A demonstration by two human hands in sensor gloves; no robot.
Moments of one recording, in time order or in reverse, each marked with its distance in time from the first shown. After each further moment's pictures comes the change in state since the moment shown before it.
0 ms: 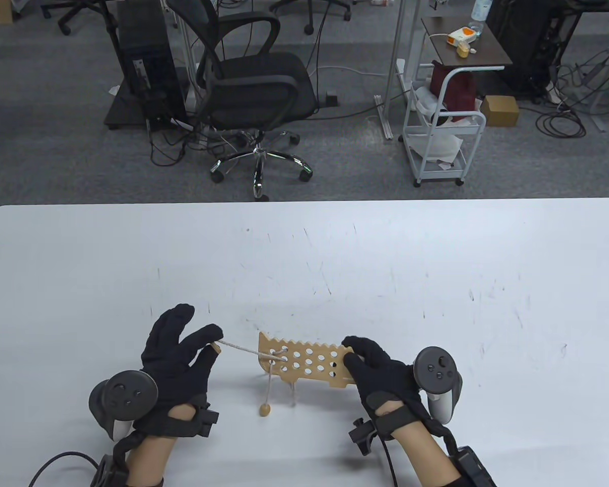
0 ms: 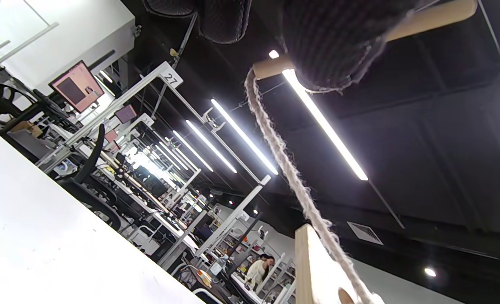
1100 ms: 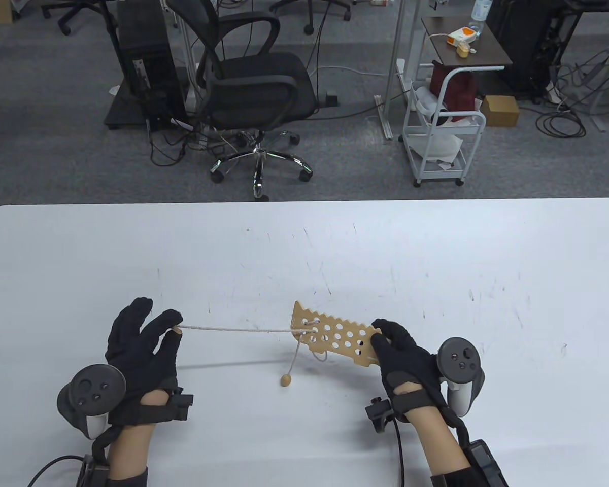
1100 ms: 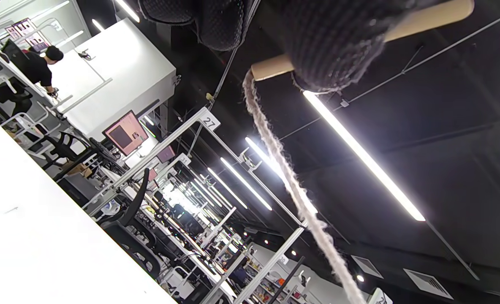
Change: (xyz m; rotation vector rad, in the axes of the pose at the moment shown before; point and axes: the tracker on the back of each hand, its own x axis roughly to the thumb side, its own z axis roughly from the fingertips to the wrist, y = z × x) left_hand -0.030 0.035 -0.005 0.153 0.120 -0.054; right_hand -0.021 -0.040 -0.012 -0.176 0.091 0.006
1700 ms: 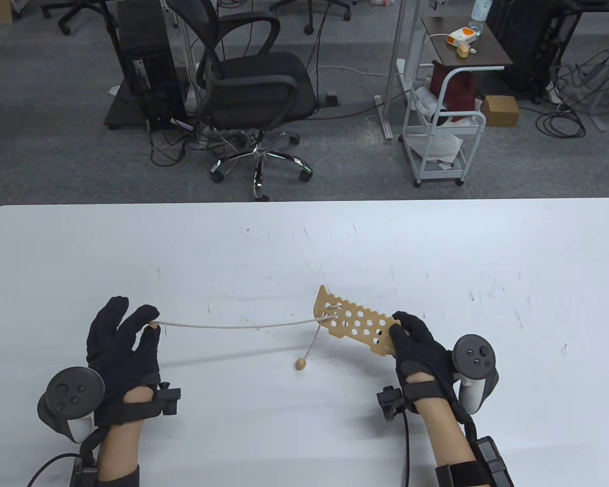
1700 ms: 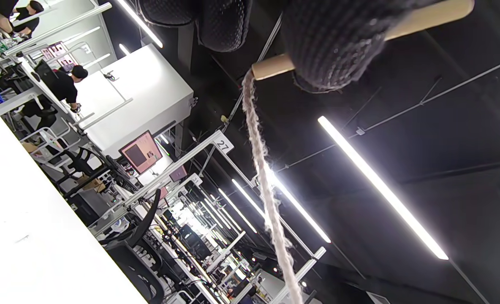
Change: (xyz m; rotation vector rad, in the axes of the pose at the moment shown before) left_hand -0.010 0.021 -0.002 0.090 0.060 0.035; right_hand -0.016 -0.021 -0.010 -0.106 0.063 0.003
